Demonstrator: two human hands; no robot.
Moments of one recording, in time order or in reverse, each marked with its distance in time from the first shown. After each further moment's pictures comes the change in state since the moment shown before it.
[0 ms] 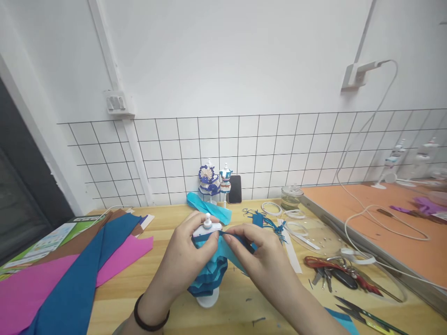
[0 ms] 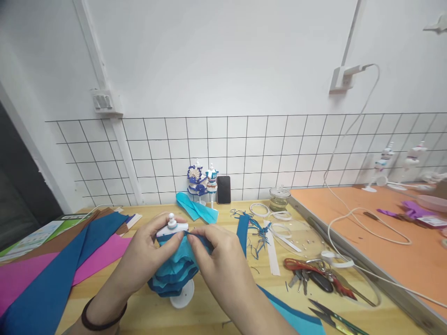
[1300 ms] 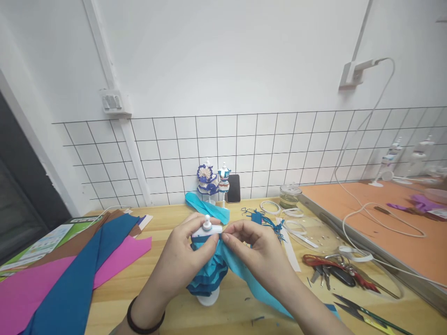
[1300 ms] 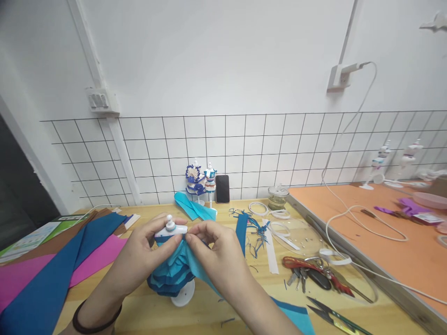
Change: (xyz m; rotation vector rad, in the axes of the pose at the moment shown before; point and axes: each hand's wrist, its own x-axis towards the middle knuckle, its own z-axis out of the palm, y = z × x) left_hand 0.000 0.001 -0.002 -0.023 -0.036 0.012; right_hand 0.007 0.003 0.001 0.219 -0.037 0.178
